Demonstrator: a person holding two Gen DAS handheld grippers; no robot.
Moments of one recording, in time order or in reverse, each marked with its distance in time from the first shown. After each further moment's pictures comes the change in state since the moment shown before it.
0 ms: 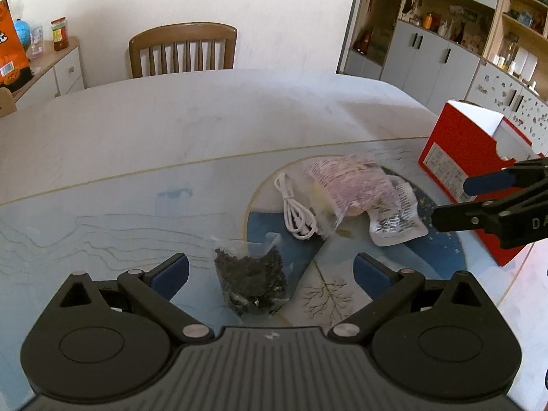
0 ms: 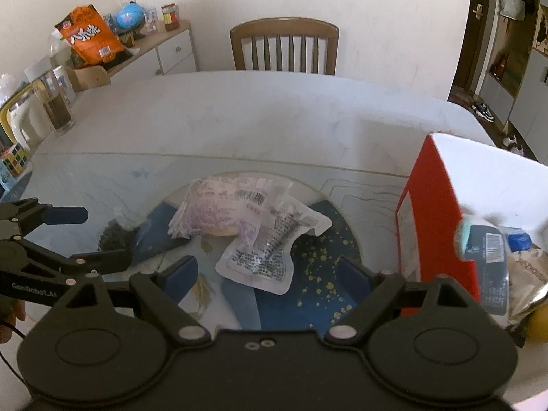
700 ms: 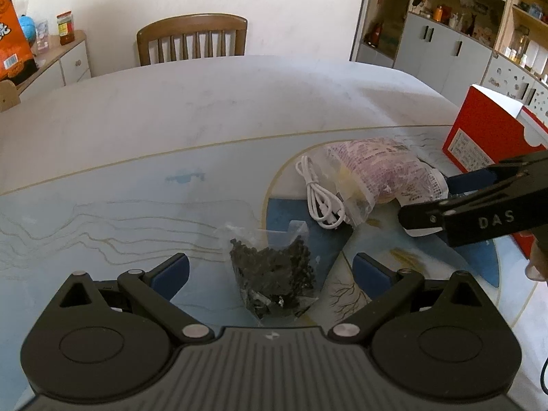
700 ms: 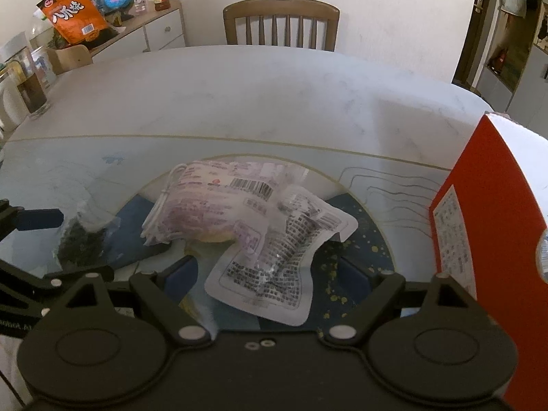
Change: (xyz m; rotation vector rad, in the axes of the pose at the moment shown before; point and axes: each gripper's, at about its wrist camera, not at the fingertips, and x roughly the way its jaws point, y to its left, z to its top) left arm 0.023 0.008 -0.010 0.004 0.019 0.039; right arm 0.058 0.009 0.004 0.000 0.037 -0.041
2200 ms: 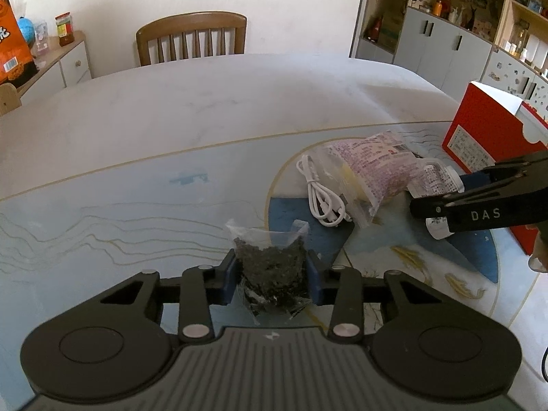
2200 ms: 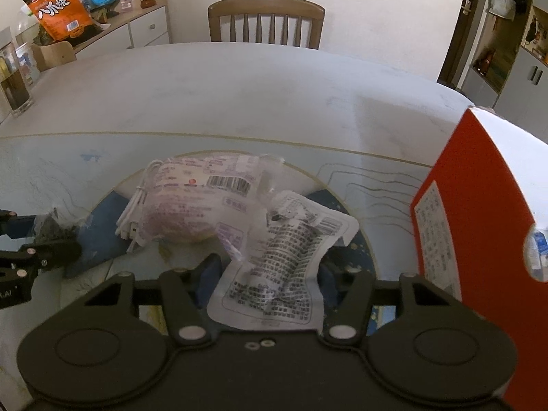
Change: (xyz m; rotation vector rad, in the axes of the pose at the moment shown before) left arm -0.005 0.000 0.003 0.012 0.017 0.006; right arm 0.003 -0.006 -0.005 -0.007 0.007 -0.055
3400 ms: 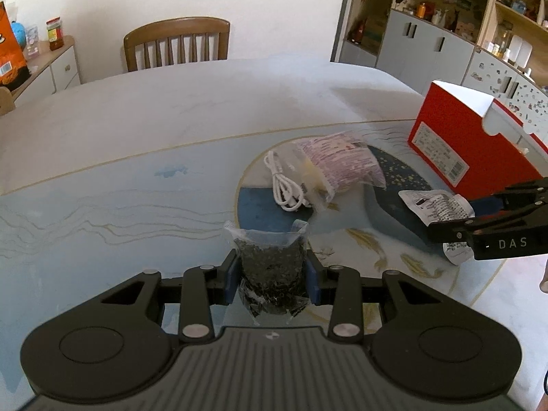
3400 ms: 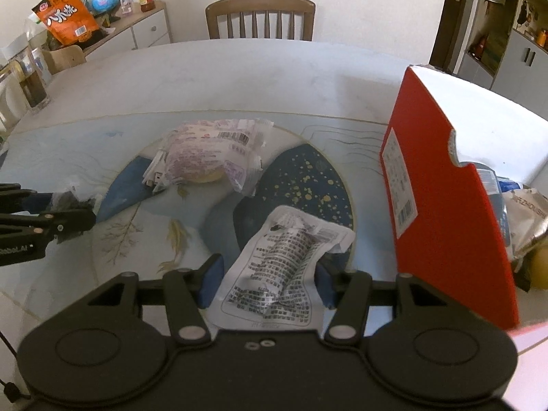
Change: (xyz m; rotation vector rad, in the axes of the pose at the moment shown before) left arm -0.035 -0.017 -0.011 0.017 -0.013 -0.053; right arm -0.052 -0.010 -0.044 0.048 0.005 0.037
